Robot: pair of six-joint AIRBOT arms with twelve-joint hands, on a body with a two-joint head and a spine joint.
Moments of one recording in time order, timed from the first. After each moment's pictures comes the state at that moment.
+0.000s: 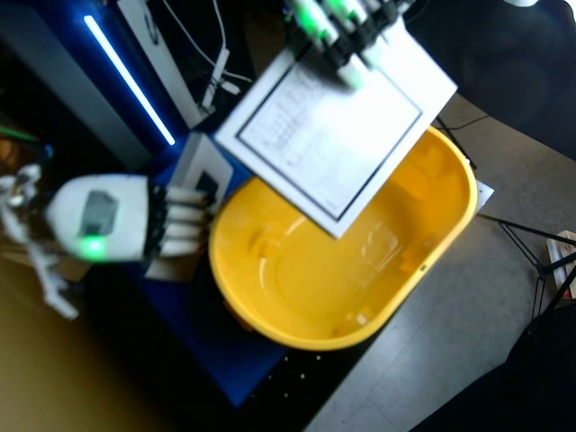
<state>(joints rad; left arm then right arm) 0.15 -1.07 1.00 -0.34 -0.64 2.32 -0.79 -0.85 0.90 -0.47 0.65 -0.24</state>
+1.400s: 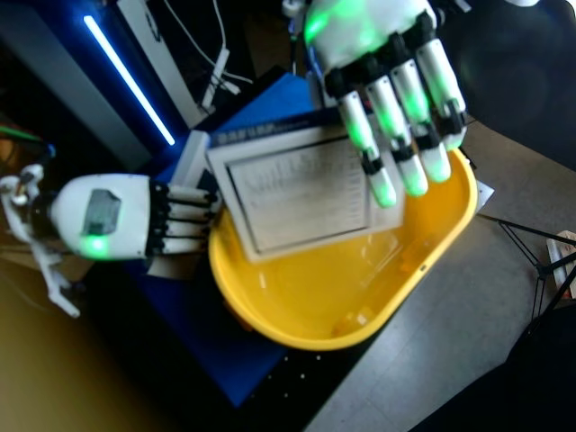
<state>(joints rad) 0.07 -1.22 1.22 -0.60 -0.41 2.33 -0.79 -0.85 0.89 -0.47 0.64 -0.24</state>
